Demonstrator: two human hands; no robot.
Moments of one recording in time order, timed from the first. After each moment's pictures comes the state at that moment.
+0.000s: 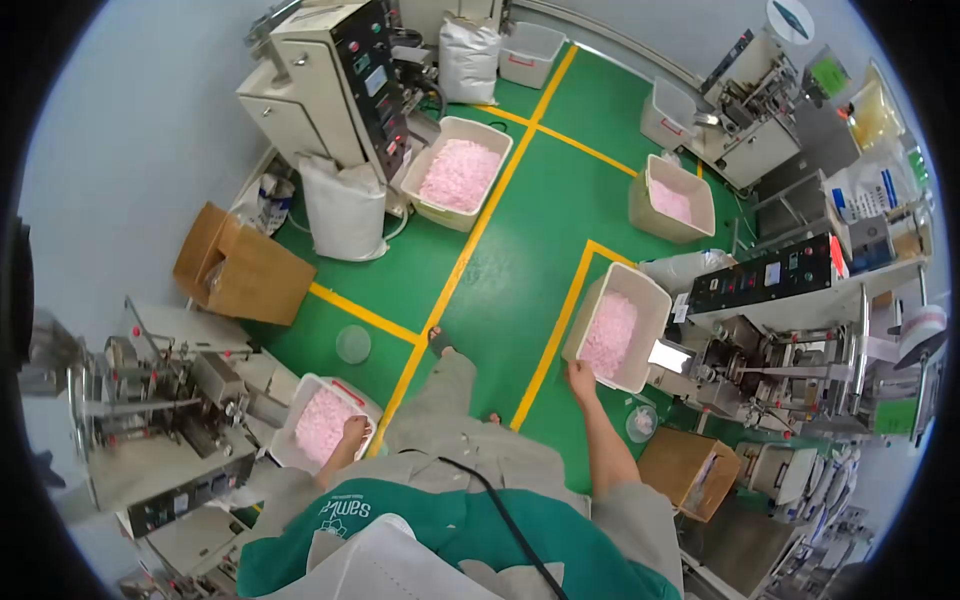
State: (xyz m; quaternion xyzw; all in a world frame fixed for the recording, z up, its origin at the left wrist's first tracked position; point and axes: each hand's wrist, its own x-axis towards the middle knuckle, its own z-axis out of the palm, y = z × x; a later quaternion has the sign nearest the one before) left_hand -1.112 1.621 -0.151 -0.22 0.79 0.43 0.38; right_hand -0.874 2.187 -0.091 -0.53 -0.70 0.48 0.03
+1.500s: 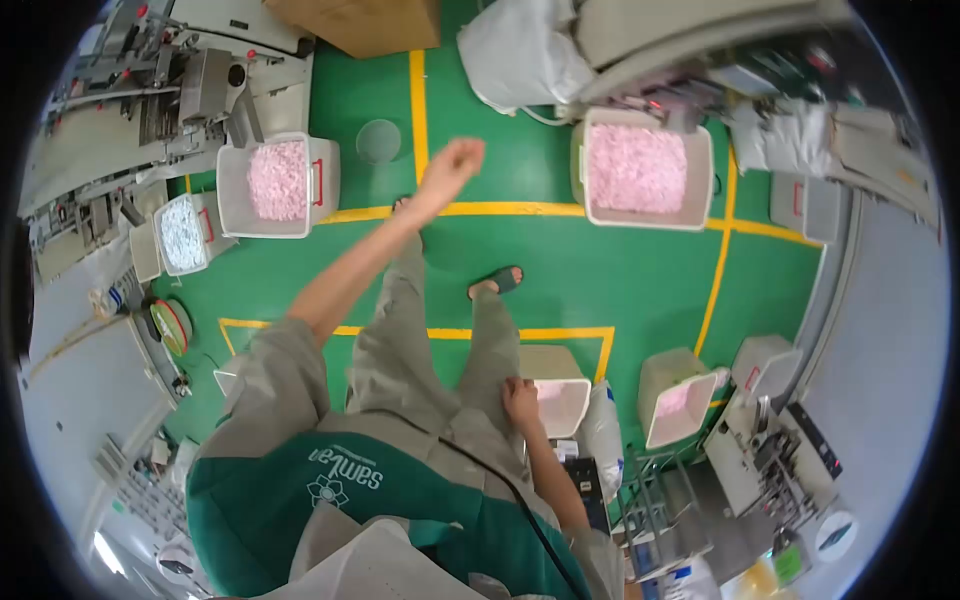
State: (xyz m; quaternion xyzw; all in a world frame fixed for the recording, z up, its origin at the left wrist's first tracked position) left_hand -1.527 1.966 -0.153 -0.22 0.73 0.64 0.02; right_hand -1.210 2.348 -0.134 0.04 -0.88 0.20 -0.43
